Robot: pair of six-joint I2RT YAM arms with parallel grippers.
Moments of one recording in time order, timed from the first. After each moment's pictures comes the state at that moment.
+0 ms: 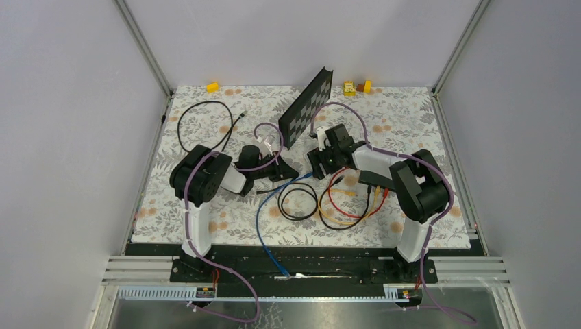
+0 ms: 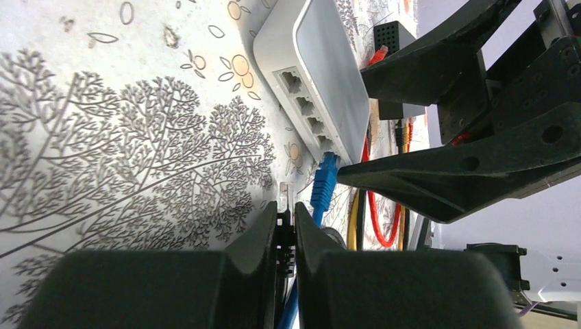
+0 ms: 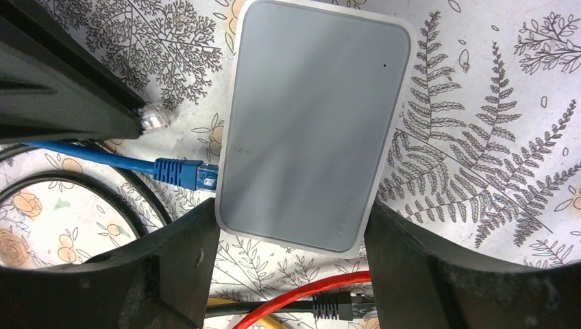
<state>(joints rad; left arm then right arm) -0.42 2.04 0.73 0.91 0.66 -0.87 0.51 1.85 1.10 -0.23 -0.17 -0.03</state>
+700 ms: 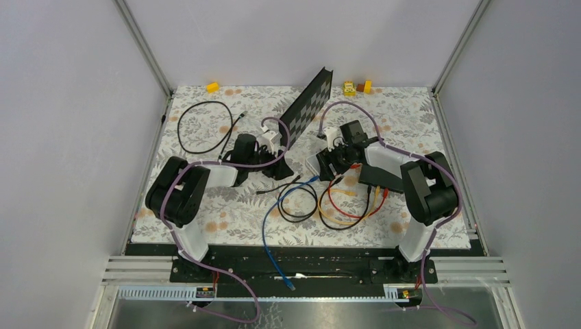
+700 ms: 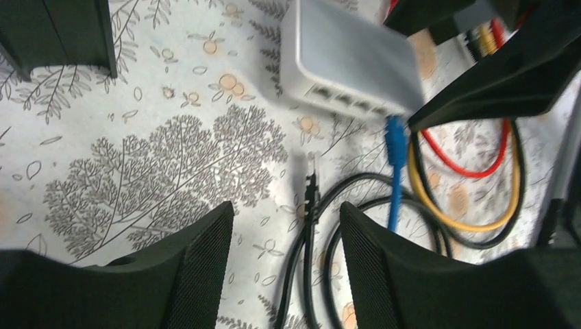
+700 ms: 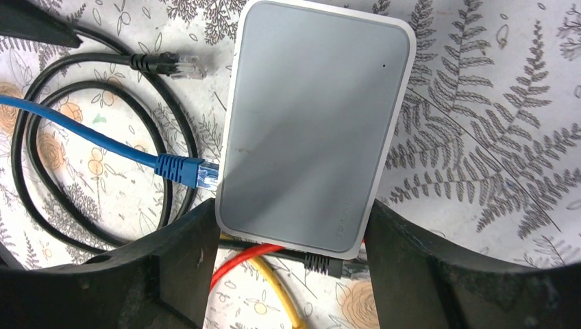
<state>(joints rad) -0.40 1.77 0.78 0.44 0.65 -0.21 0.41 1.81 1.09 -0.33 -0.44 -0.20</state>
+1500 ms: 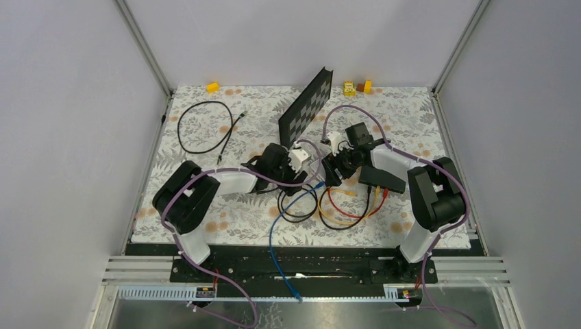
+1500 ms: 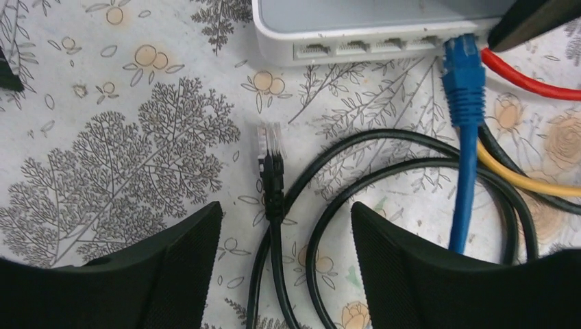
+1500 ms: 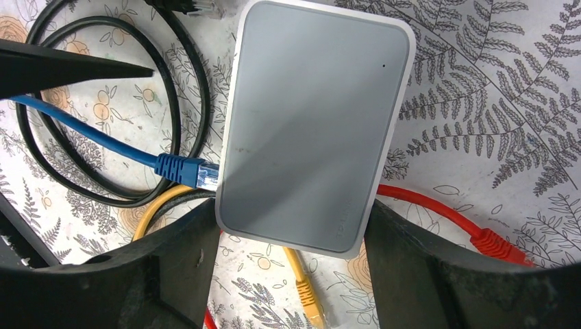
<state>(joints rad) -0.65 1.74 0.85 0.13 0.30 0.16 0.38 1.73 1.04 -0.42 -0.48 -0.31</state>
